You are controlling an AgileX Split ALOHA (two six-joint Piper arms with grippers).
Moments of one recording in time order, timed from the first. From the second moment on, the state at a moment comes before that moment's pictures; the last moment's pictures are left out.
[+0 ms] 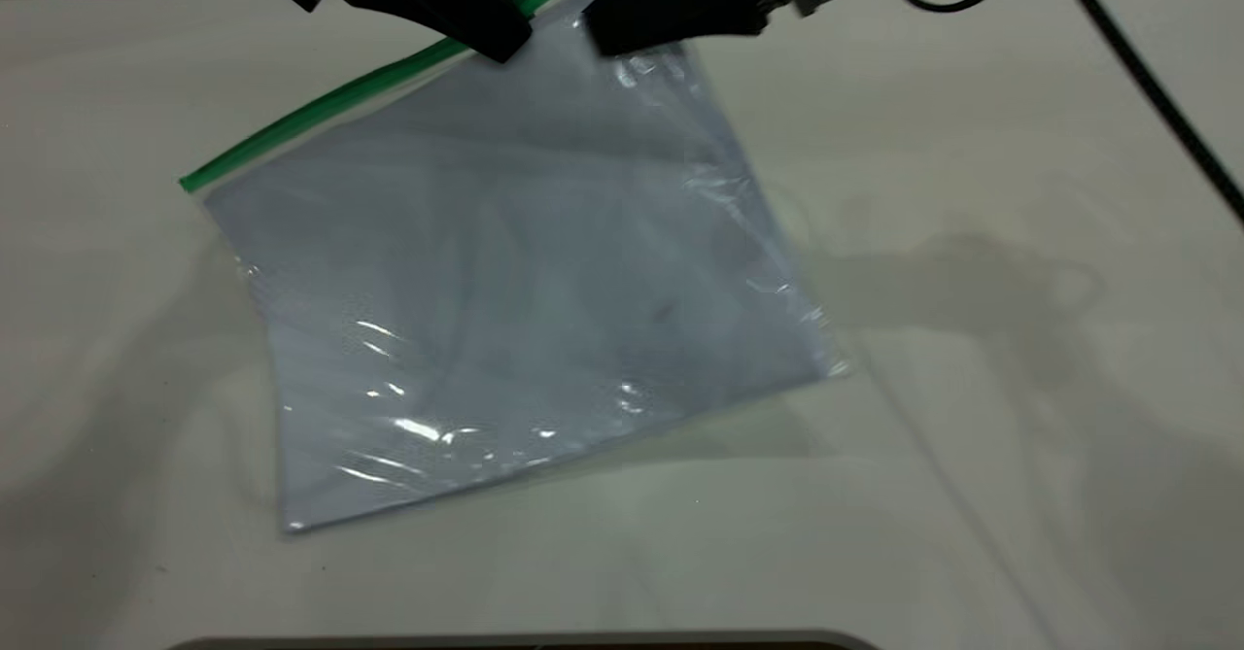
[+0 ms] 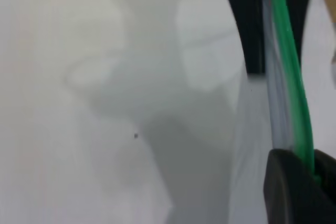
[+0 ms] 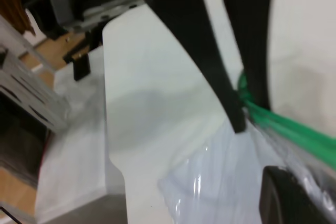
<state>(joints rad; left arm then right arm) -0.24 2.10 -1.38 -0.90 0.95 1.86 0.27 2.20 -1.25 1.52 1.03 -1.89</state>
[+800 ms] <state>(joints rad) -0.24 2.10 -1.39 -0.58 0.90 1.51 0.04 2.20 -1.25 1.48 1.09 -1.81</state>
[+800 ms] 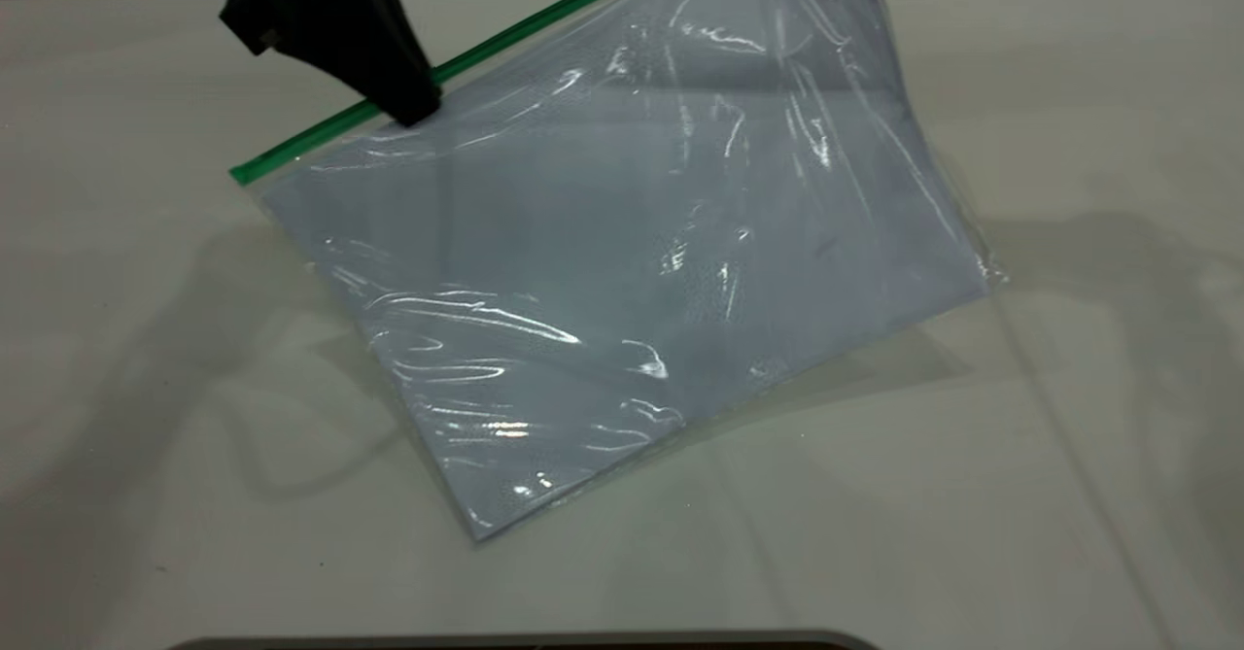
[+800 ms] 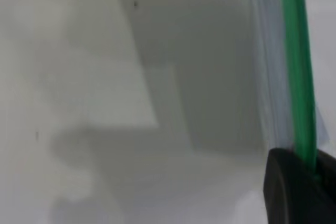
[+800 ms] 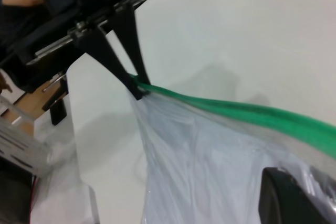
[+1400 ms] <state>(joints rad) -0.24 2.10 -1.39 -0.38 0.90 1.31 0.02 2.20 -1.24 1.56 0.87 -1.78</state>
